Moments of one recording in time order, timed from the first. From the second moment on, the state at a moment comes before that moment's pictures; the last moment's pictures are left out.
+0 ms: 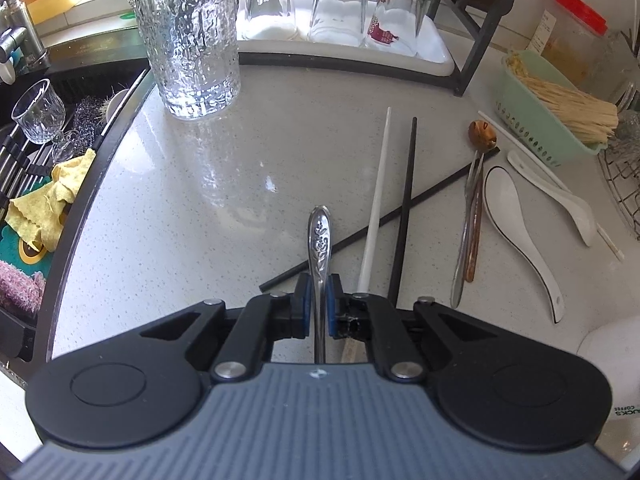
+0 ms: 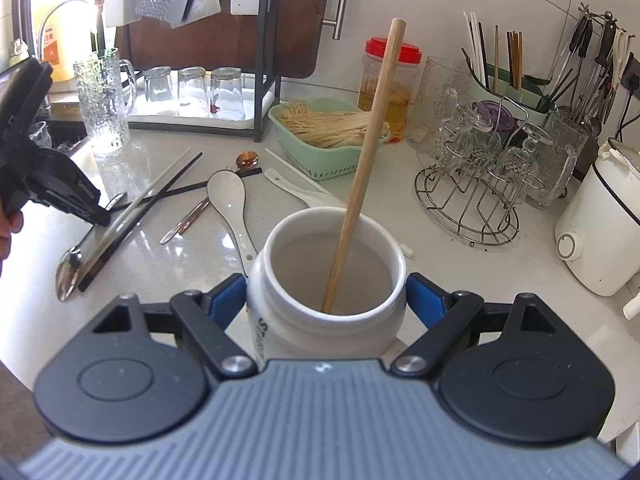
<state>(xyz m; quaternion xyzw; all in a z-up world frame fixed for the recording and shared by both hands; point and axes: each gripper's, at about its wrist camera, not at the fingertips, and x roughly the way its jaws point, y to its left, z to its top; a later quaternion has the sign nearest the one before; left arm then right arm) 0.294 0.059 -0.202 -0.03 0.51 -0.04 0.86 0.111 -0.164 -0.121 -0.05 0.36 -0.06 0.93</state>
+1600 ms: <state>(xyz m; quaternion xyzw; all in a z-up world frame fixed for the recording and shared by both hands) 0.228 -0.022 -0.027 -0.07 0.35 -0.21 0.91 0.113 -0.165 -0.122 -0.06 0.34 -0.03 0.94</state>
